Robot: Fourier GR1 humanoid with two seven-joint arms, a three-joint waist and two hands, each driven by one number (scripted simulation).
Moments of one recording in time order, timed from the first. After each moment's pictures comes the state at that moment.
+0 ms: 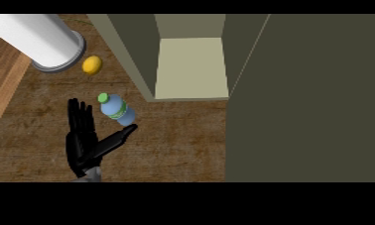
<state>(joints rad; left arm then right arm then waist) 0.01 0.00 0.02 -1.26 0.36 0.41 -0.48 1.01 -0.13 -0.04 -2.43 -0.24 0.54 -0.33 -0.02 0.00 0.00</state>
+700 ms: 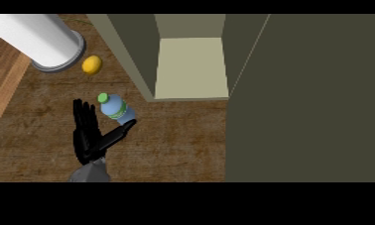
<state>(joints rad) -0.16 0.02 0.15 -0.87 0.45 0.30 -0.70 1.10 -0.13 -0.09 -2.42 -0.24 0.60 -0.42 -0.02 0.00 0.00</state>
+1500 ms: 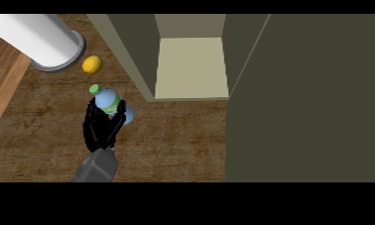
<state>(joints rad) -0.34 0.01 0.24 -0.59 0.56 0.03 -0.88 1.13 -0.14 -0.15 -2.42 -0.25 0.61 -0.45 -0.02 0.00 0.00</state>
